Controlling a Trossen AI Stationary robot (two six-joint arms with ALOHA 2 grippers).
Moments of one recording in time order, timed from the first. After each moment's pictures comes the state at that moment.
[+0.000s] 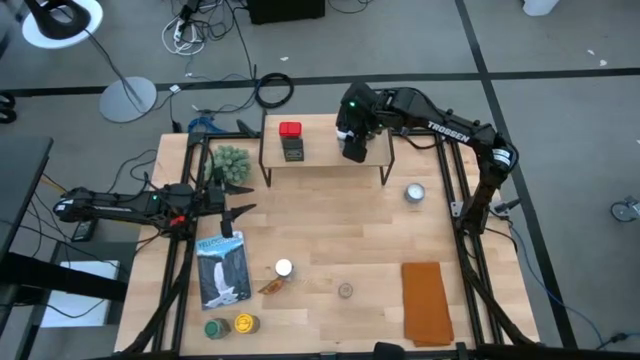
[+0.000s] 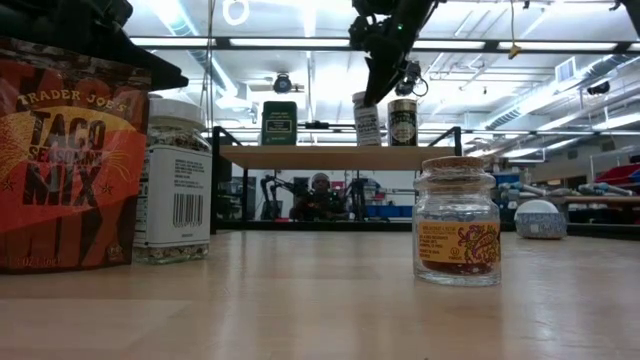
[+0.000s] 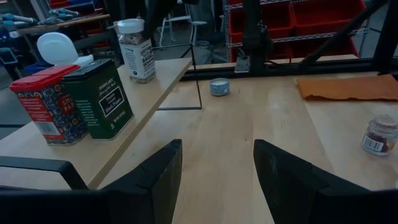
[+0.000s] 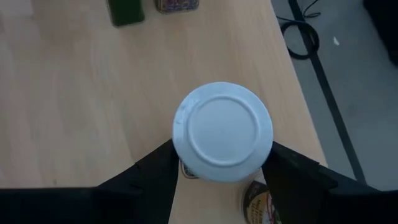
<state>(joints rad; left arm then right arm) -0.06 0.35 0.27 -0.06 -0.30 0.08 -0.45 1.77 1.85 -1.07 0.13 -0.24</state>
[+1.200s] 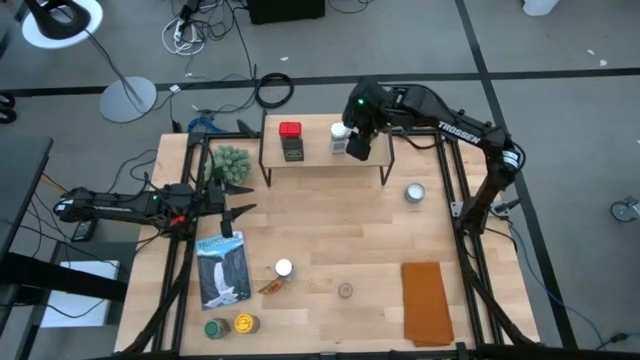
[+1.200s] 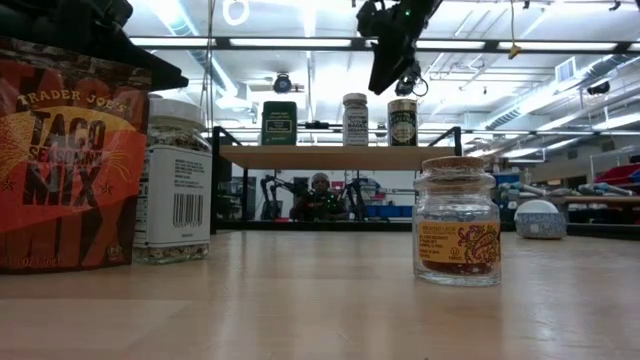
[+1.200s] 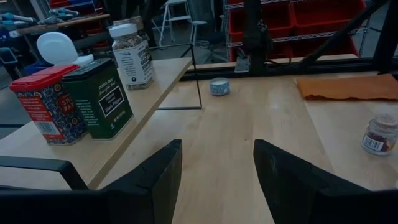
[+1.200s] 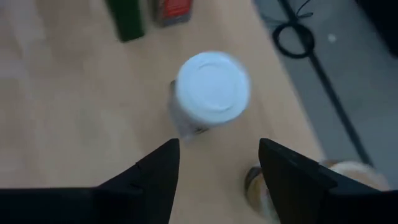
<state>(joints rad) -0.06 0.35 0.27 -0.07 -0.30 0.08 -0.44 1.71 1.85 -1.09 0.13 -0.15</state>
